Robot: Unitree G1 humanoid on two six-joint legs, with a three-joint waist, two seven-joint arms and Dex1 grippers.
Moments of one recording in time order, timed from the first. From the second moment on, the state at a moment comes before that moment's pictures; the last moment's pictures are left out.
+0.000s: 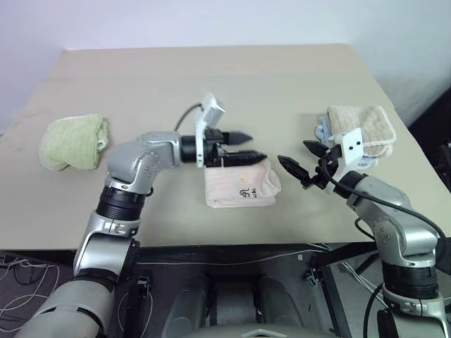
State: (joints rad) left arm -0.84 0.39 -0.08 0.08 -0.57 0.79 -0.95; right arm -0.32 -0.49 -0.18 -0.36 0.51 0.73 0.51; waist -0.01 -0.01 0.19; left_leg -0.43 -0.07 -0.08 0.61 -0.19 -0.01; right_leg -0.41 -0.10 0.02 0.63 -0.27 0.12
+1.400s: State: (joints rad) left arm -0.60 0.38 -0.11 0.24 -0.38 0.30 -1.11; right arm -0.48 -0.26 0.05 -0.31 0.48 0.99 0.26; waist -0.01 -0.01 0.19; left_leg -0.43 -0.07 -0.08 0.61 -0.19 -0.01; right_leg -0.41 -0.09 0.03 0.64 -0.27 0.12
